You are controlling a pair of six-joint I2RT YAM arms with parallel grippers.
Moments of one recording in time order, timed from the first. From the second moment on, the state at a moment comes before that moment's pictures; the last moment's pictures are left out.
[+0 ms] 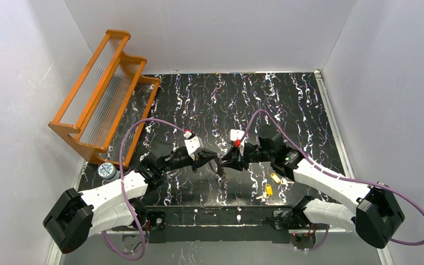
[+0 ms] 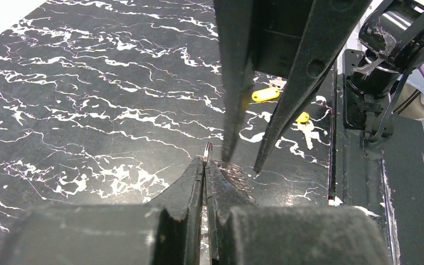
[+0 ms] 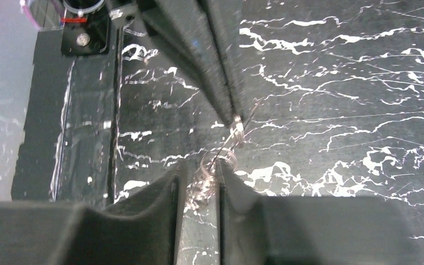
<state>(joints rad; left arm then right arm) -0.76 1.03 0.40 0.54 0.51 0.06 0.77 1.08 0.62 0.07 -0.70 -0.25</state>
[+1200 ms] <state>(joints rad) -0.76 0.89 0.29 0.70 0.62 0.19 0.77 1.00 0.58 0.23 -0.84 -0.32</state>
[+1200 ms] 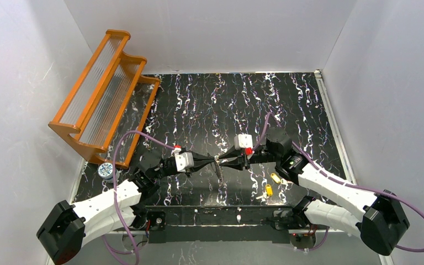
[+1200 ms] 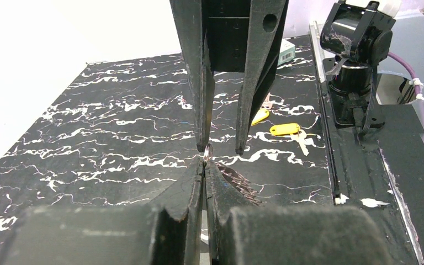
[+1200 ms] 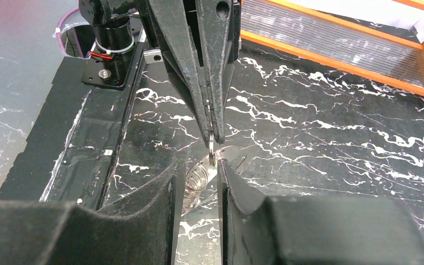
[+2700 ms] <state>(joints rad) -0.77 0.88 0.27 0.66 0.56 0.20 0.77 1.19 0.85 -0.15 -0.68 -0.38</state>
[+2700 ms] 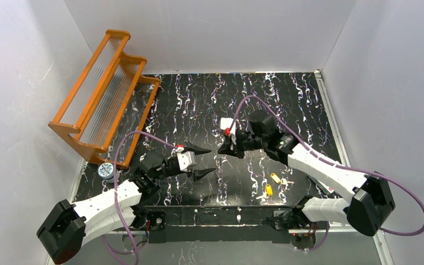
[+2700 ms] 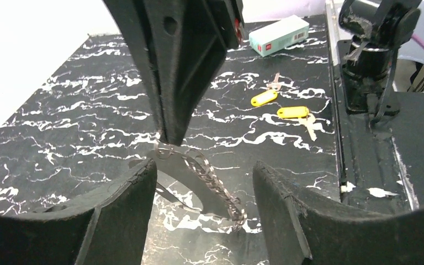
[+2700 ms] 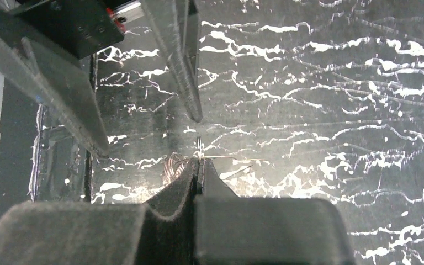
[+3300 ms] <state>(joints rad) -0.77 0.97 0.35 0.48 0.46 0.26 0.78 1.33 1.02 -0.49 -0.61 -0.45</state>
